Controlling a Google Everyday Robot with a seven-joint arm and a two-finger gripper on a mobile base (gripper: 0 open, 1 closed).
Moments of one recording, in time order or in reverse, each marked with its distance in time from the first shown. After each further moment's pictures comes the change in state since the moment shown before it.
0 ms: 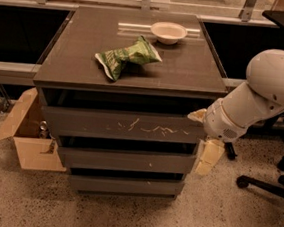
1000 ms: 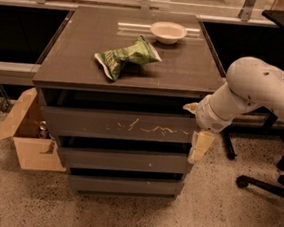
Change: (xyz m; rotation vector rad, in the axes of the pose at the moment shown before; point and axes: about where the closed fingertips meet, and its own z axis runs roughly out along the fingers) arm 0.025 -0.077 0.045 0.090 0.062 -0.115
